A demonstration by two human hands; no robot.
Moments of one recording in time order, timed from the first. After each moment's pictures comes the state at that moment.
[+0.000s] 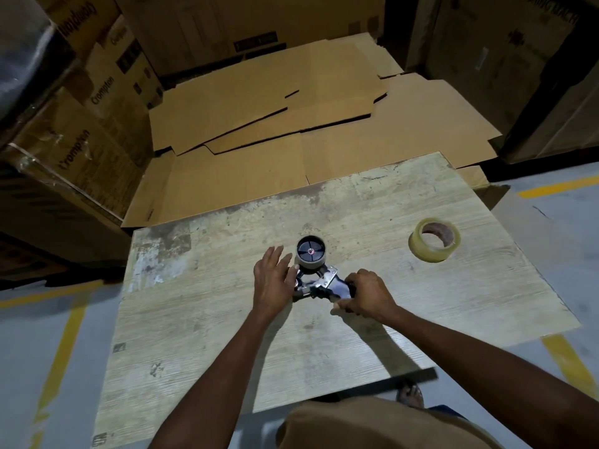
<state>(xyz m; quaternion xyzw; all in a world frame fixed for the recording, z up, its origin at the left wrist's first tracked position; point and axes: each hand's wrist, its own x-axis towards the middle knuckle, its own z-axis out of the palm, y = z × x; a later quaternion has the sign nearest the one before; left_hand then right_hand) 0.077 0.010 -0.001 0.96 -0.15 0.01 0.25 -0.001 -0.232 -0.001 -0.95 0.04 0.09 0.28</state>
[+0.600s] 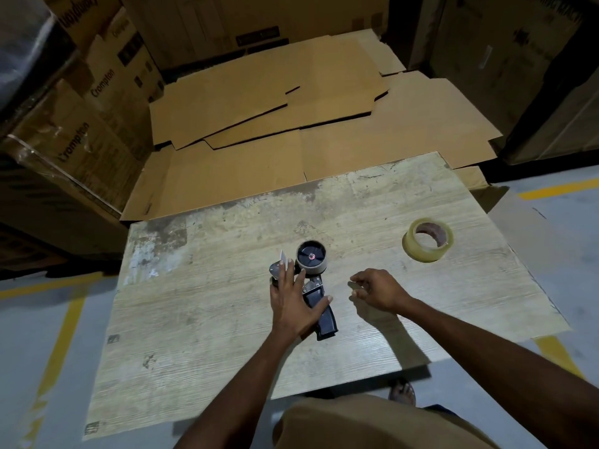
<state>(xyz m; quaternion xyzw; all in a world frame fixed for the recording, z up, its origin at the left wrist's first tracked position) 0.013 -0.036 -0.025 0.97 -0.11 -0.07 0.22 -0.007 -0.285 0.005 -0.94 0.00 0.14 0.31</state>
